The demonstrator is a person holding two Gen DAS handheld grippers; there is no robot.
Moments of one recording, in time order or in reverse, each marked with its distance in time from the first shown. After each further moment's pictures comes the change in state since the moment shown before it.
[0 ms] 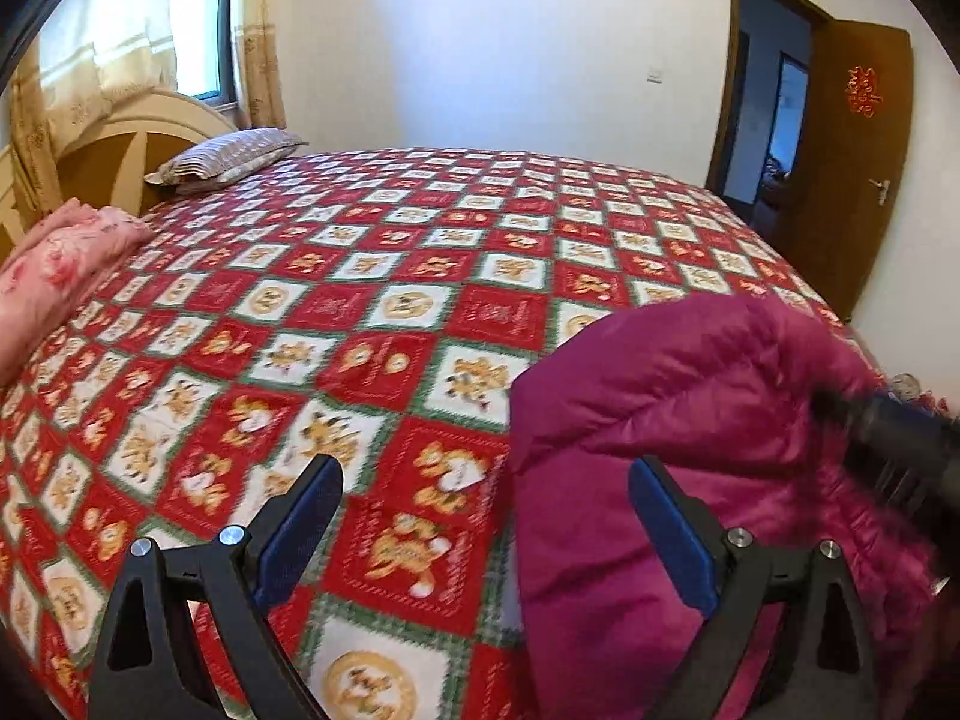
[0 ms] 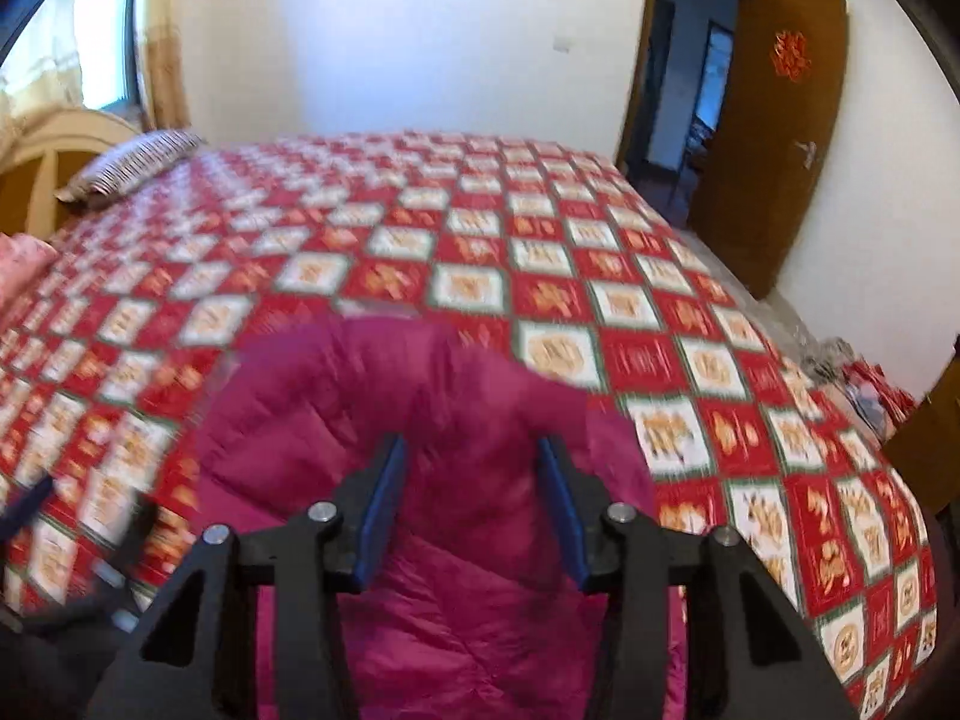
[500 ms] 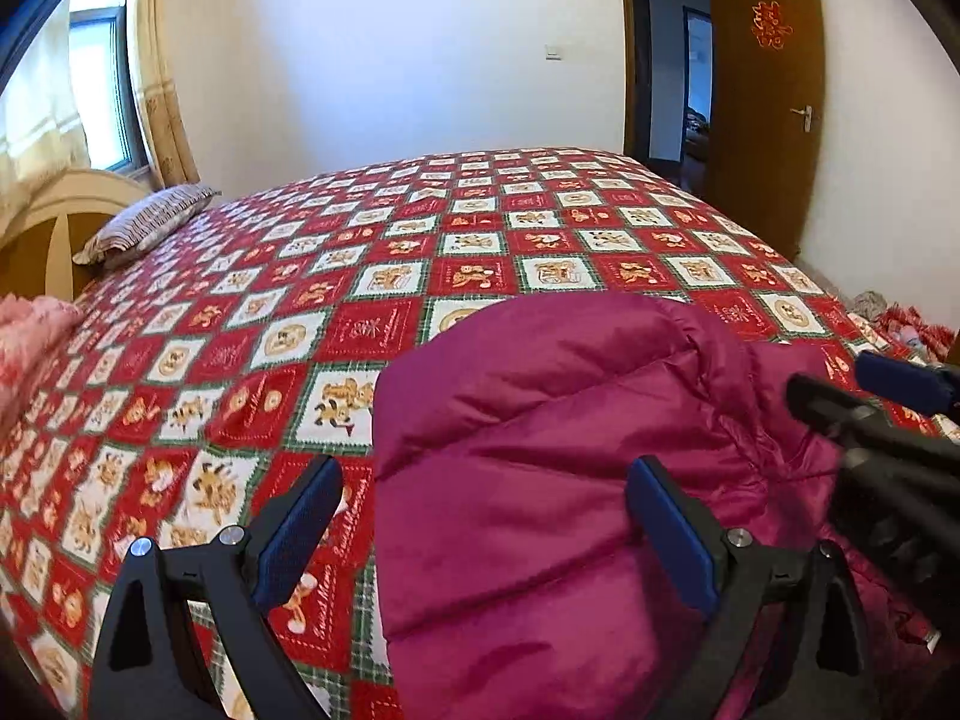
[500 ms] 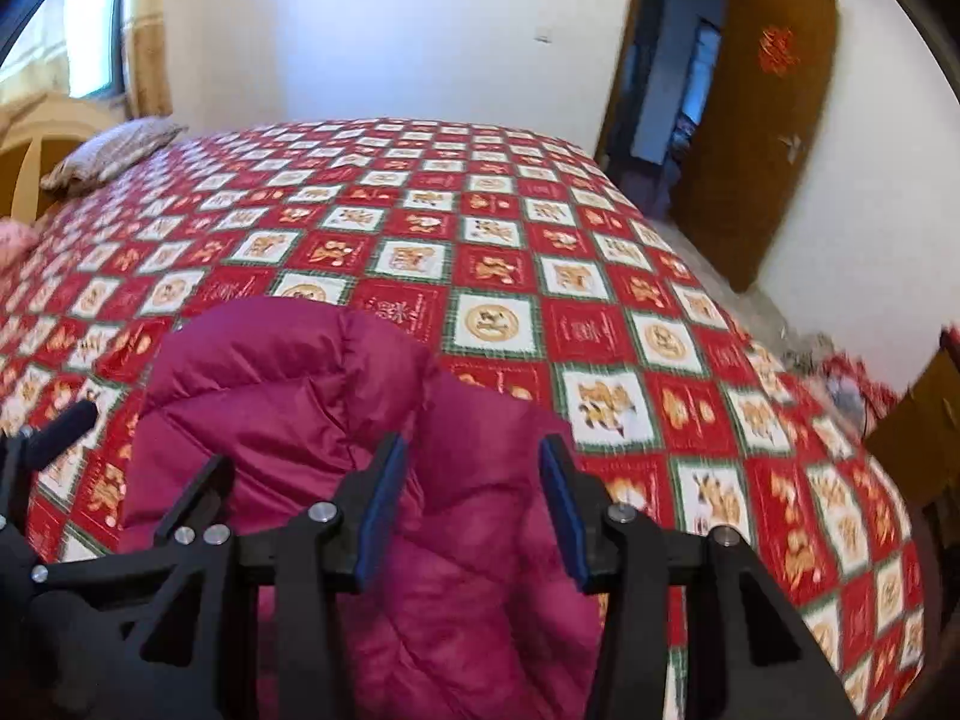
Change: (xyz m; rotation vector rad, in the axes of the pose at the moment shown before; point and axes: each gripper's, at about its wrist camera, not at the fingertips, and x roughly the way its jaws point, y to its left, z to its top) left arm 0.019 -0.083 -0.008 0.213 -0.007 -0.068; right arm -0.005 -0.037 -0.012 -0.025 0.010 -0.014
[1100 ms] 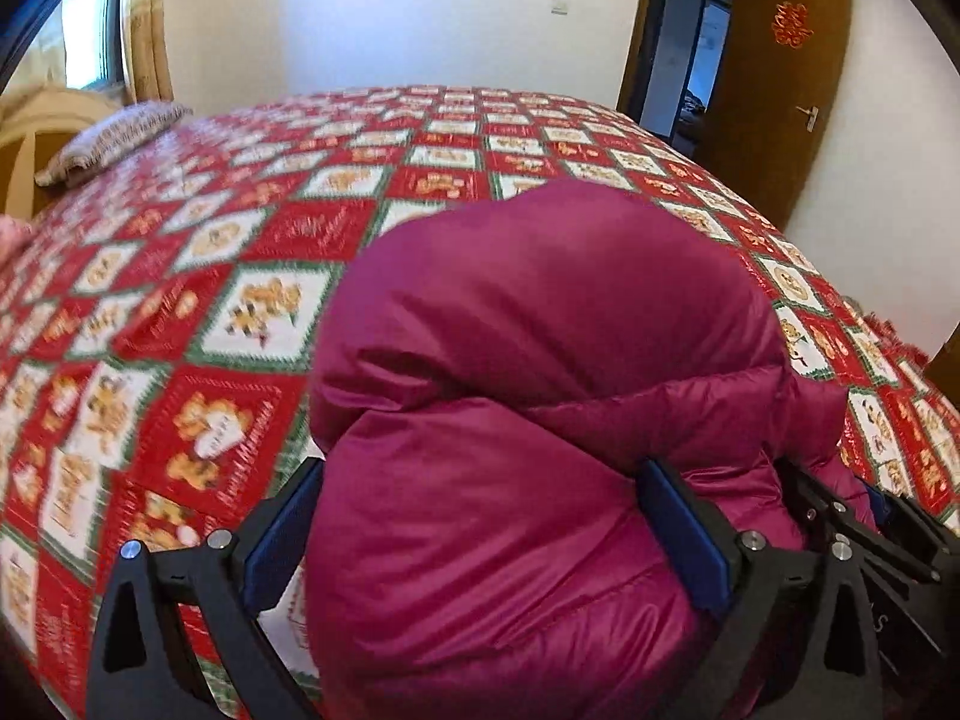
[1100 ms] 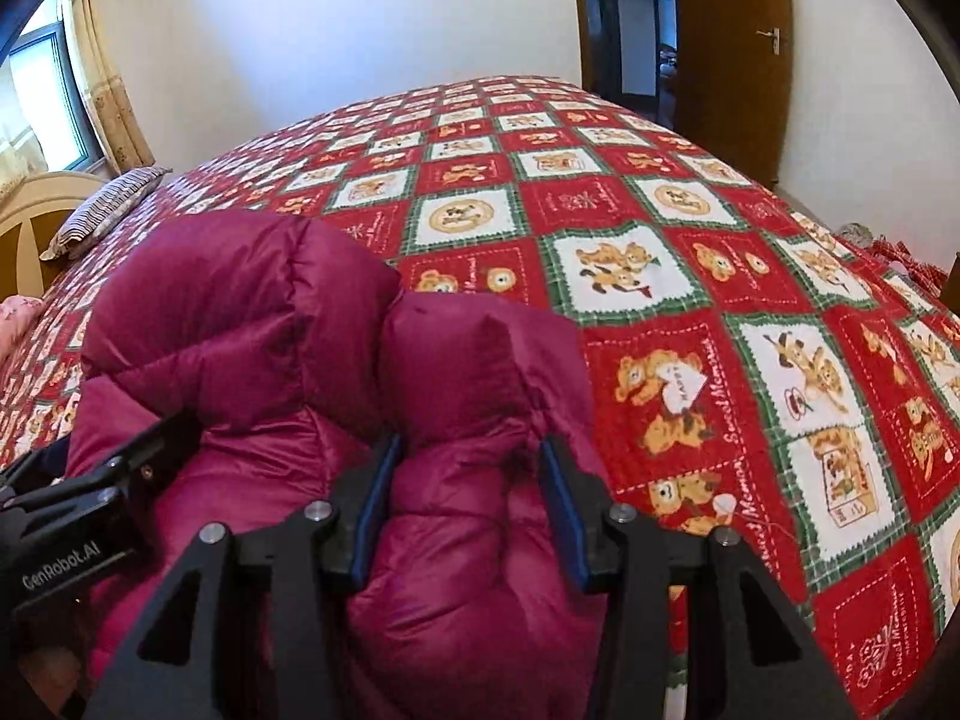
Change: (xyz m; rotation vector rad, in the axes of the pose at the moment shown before) left arm 0.066 -0.005 -0.031 -0.126 0.145 -0.132; right arm 0.062 -0.042 -0.067 0.218 0.035 0.122
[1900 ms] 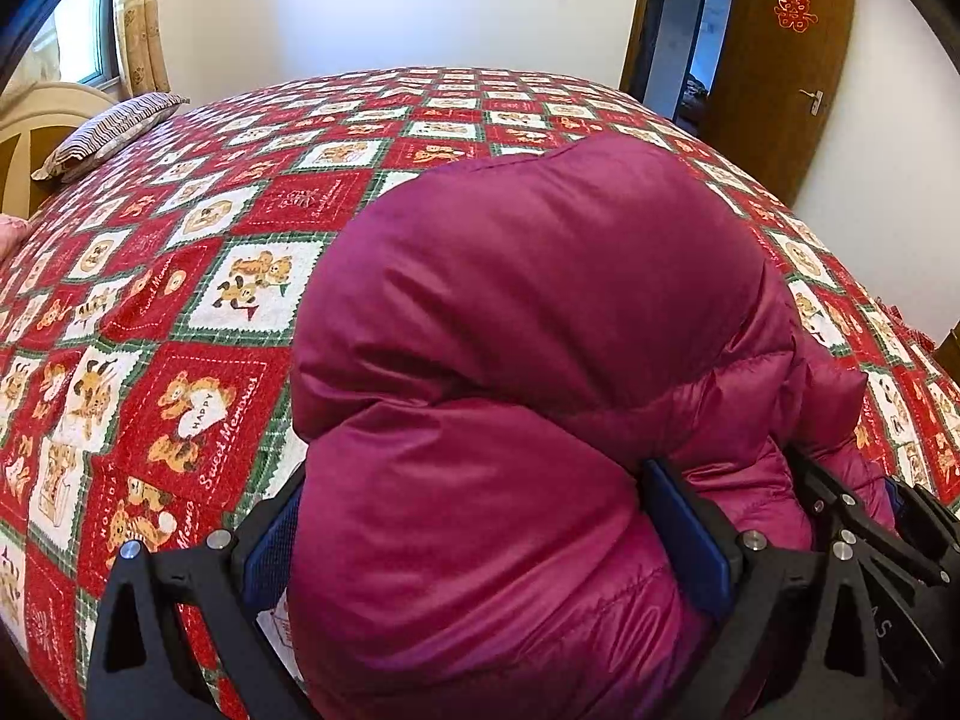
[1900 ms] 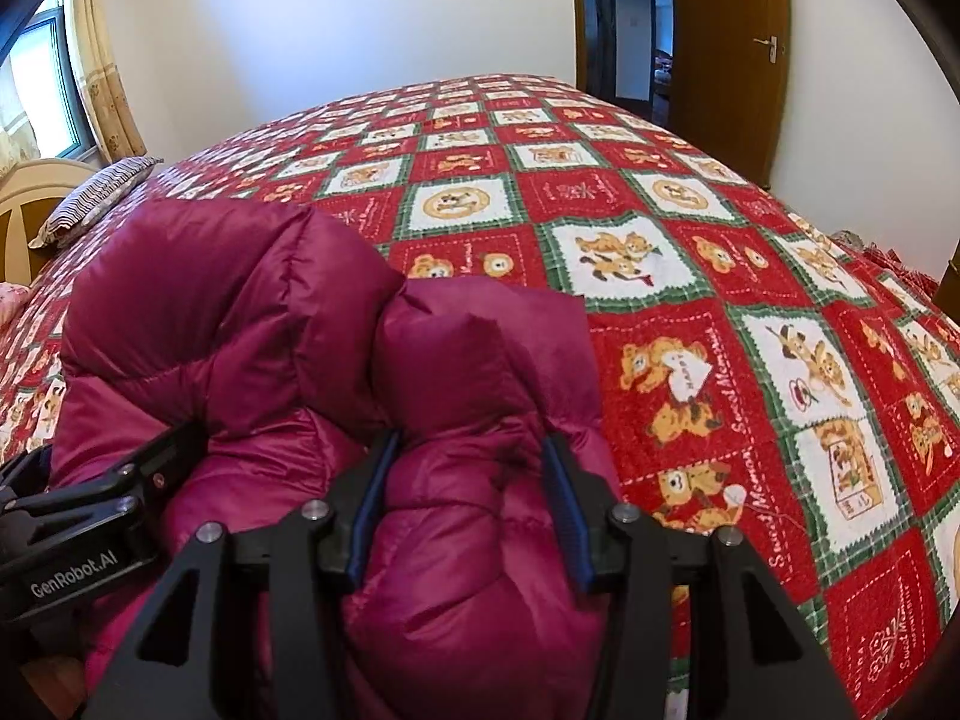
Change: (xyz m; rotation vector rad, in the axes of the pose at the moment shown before) left arm 0.011 -0.004 -0.009 0.025 0.029 0.026; right arm 0.009 0.001 -0.006 -0.015 0.003 -0.029
